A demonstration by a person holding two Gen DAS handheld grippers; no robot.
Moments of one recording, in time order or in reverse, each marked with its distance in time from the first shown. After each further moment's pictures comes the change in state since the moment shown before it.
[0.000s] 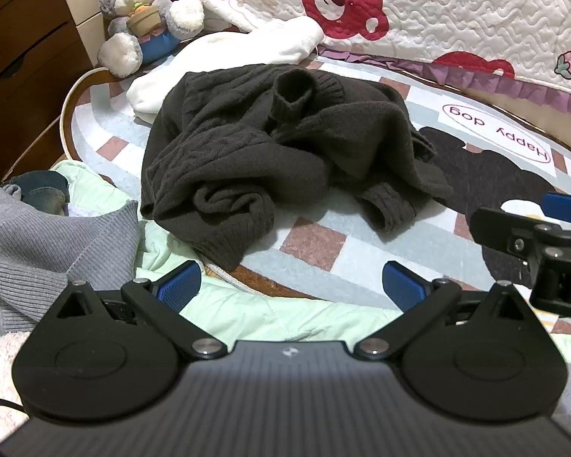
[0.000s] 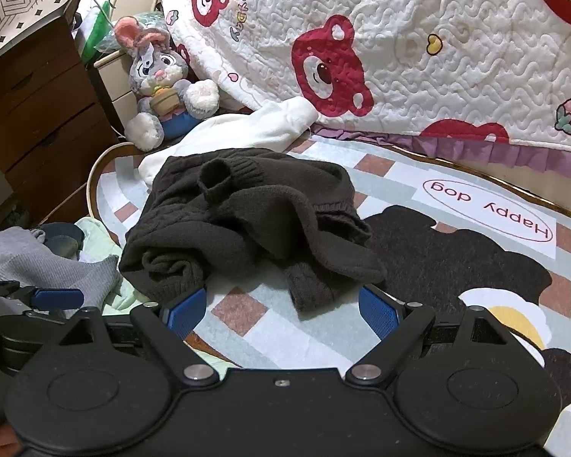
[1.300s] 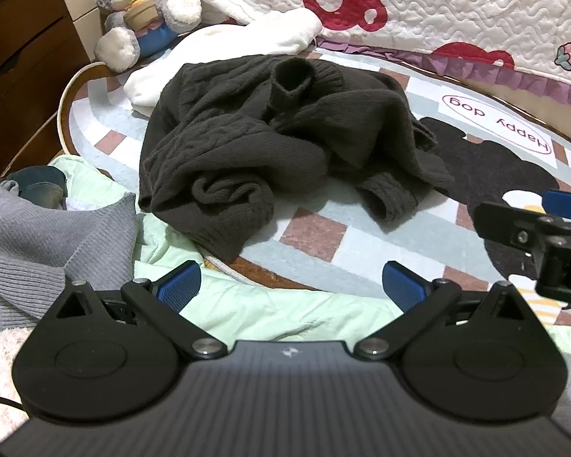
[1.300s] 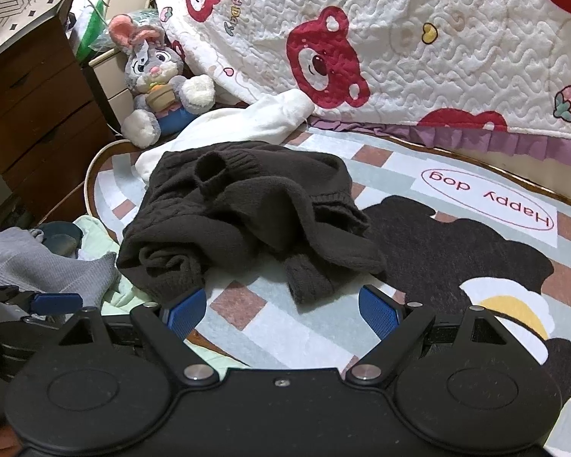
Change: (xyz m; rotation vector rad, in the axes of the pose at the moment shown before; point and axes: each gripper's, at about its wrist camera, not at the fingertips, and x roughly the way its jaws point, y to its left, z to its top) left arm 0.005 0.002 -0.007 0.011 0.009 0.008; right arm 0.006 -0.005 -0.006 0.014 0.017 -0.007
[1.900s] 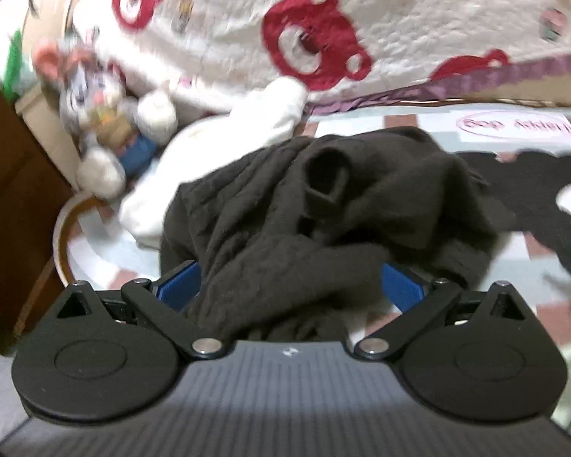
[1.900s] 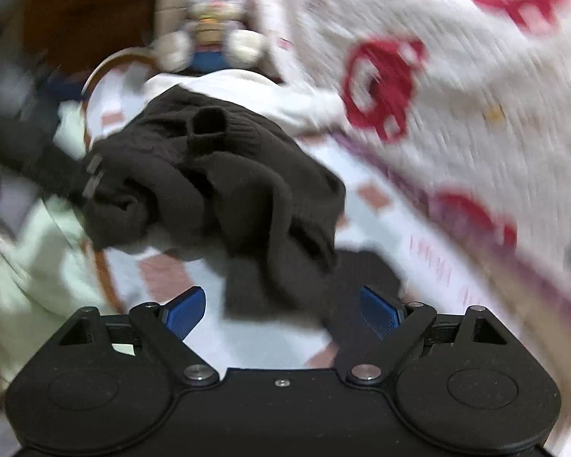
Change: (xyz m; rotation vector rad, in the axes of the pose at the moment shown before) left arm 0.067 0.023 0.075 0.256 -0.201 0.040; right arm 0.055 0.006 0.017 -0.564 0.032 -0.106
